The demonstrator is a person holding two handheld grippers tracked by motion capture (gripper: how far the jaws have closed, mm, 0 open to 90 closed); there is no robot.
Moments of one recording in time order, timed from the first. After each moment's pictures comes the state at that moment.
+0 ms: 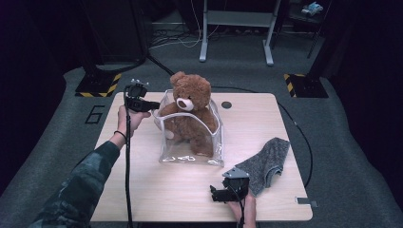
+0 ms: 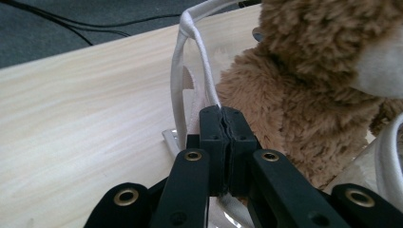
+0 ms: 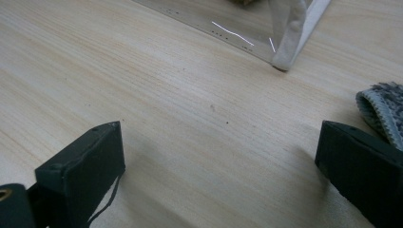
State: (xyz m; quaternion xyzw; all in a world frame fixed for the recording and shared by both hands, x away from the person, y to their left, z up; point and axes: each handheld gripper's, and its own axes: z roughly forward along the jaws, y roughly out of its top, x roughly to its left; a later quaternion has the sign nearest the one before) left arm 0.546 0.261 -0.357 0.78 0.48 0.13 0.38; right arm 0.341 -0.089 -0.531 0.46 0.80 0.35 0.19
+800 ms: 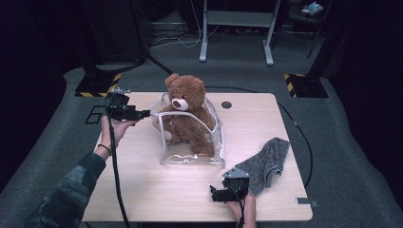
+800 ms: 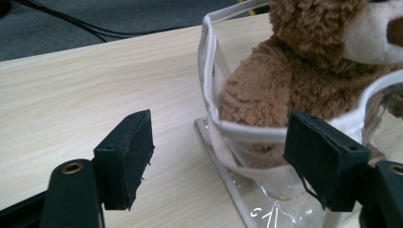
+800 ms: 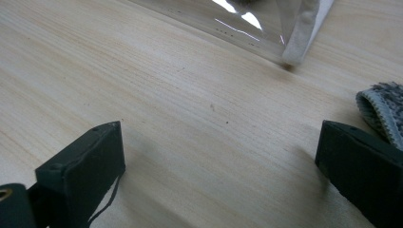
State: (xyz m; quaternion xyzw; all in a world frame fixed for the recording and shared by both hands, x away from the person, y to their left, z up) left arm 0.507 0.307 -0.365 0.74 0.51 0.16 0.40; right arm 0.341 -0.089 -0.531 0.46 0.80 0.35 0.19
